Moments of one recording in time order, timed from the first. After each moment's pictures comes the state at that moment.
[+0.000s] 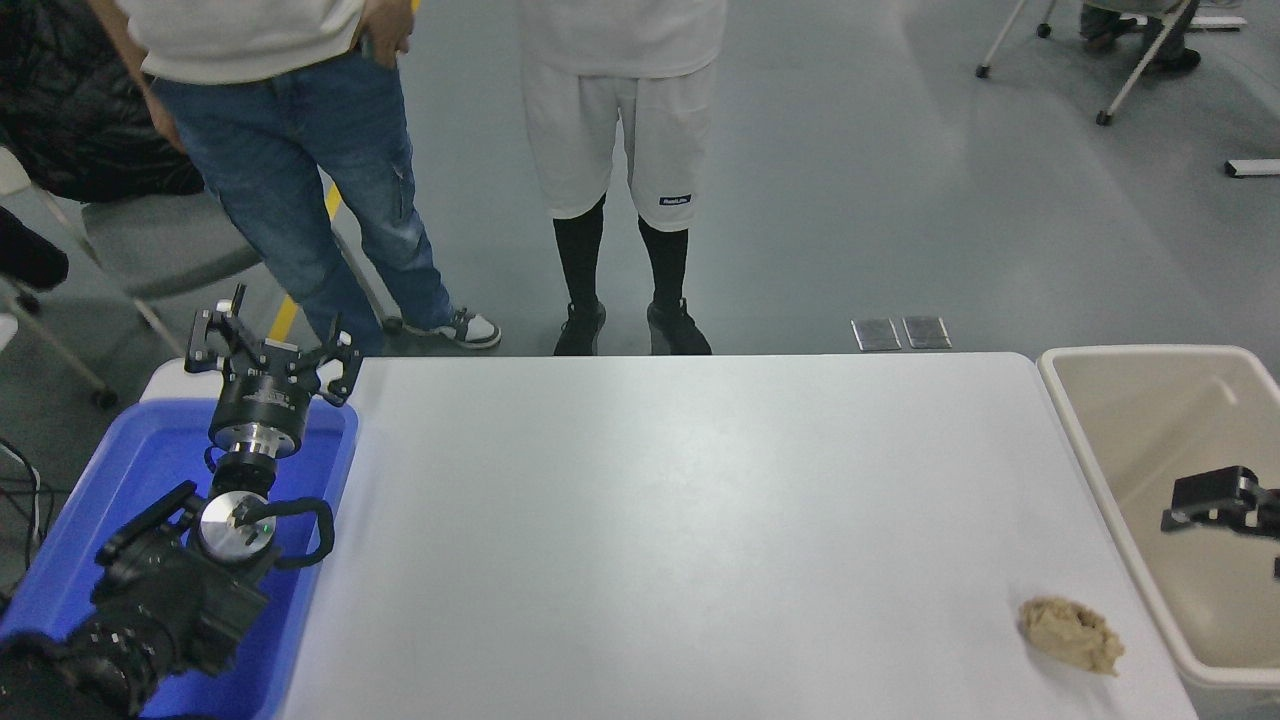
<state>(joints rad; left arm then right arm) -0.66 0.16 -0.93 -0.29 -0.24 -0.66 -0.40 2.00 -0.81 -1.48 1.36 -0.45 0.54 0.11</state>
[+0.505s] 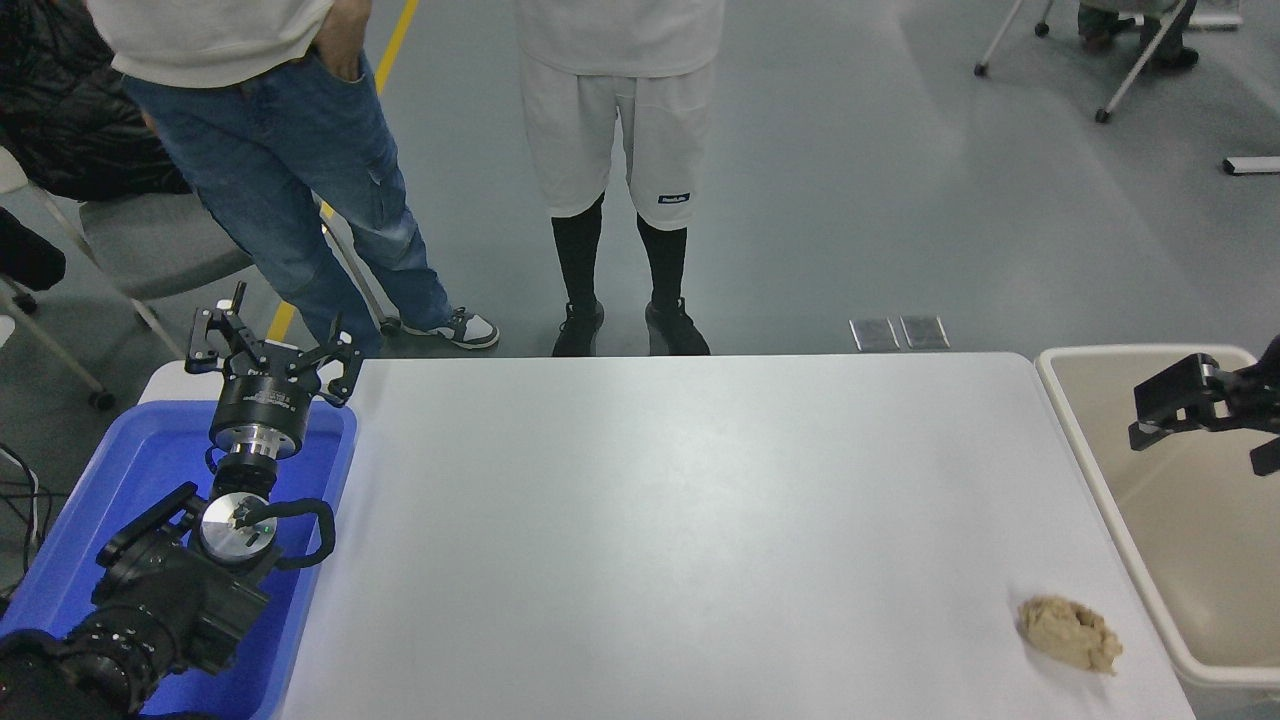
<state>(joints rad) -0.66 0.16 -0.93 -0.29 -0.24 -0.66 -0.40 2.23 -0.65 -1.32 1.37 -0.44 0.76 0.12</state>
